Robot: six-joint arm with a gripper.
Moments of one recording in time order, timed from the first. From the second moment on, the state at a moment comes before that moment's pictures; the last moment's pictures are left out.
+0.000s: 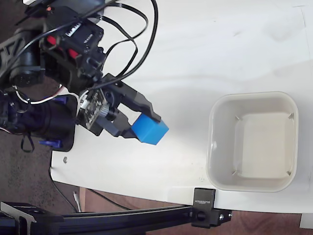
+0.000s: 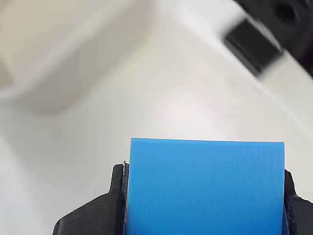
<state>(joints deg) -13.5 96.0 103.3 51.0 36.7 44.3</state>
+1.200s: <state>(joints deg) 5.1 65.7 75.8 27.8 7.9 15.5</state>
